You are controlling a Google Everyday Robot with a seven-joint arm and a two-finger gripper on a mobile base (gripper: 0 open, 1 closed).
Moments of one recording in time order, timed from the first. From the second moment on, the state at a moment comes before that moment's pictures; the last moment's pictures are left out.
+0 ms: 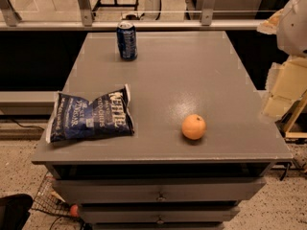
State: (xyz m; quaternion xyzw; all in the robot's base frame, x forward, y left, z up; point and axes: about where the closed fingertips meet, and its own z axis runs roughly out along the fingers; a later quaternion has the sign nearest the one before) arm 0.437 -0.209 1.002 -0.60 0.77 -0.06 0.20
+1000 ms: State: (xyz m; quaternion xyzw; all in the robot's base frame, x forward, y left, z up) arm 0.438 -0.219 0.986 -0.59 0.77 -0.01 0.24
